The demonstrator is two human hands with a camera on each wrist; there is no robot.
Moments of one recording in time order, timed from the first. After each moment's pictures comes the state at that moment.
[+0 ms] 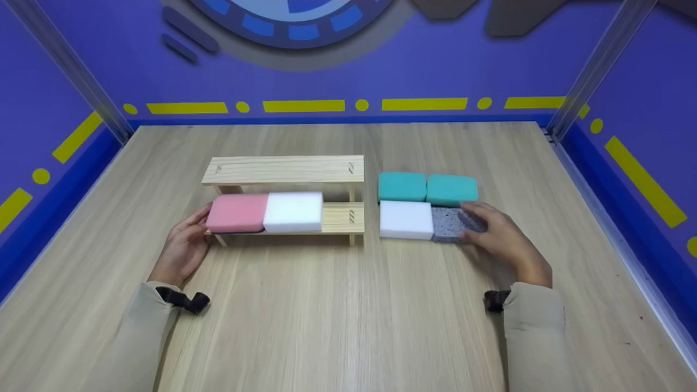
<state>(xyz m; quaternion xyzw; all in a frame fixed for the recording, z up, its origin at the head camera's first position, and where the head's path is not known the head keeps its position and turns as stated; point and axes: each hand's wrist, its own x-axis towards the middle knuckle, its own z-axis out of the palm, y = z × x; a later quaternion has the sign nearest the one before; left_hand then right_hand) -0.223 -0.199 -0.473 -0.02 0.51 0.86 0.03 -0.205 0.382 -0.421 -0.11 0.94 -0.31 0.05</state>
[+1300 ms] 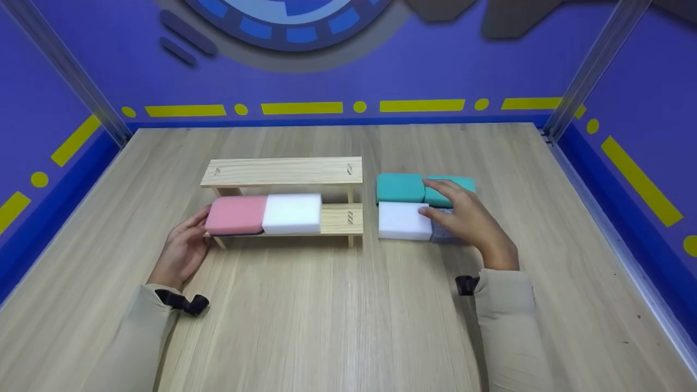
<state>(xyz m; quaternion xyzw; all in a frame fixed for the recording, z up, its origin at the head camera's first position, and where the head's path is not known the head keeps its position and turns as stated) -0.225 -0.198 -0.472 -0.02 0.50 0.86 0.03 -0.216 0.322 -0.387 -0.20 0.92 -0.33 -0.06</state>
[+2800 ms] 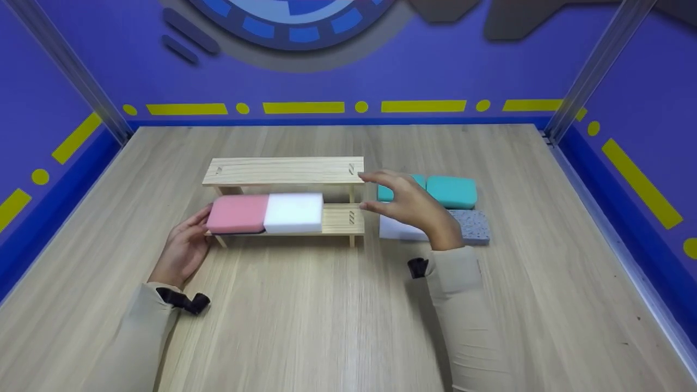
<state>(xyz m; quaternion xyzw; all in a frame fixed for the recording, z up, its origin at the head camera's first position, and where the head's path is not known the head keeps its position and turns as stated) -0.224 -0.200 -0.473 -0.02 0.51 0.86 0.04 -0.238 0.238 -0.364 -0.28 0.90 -0.34 -0.02</state>
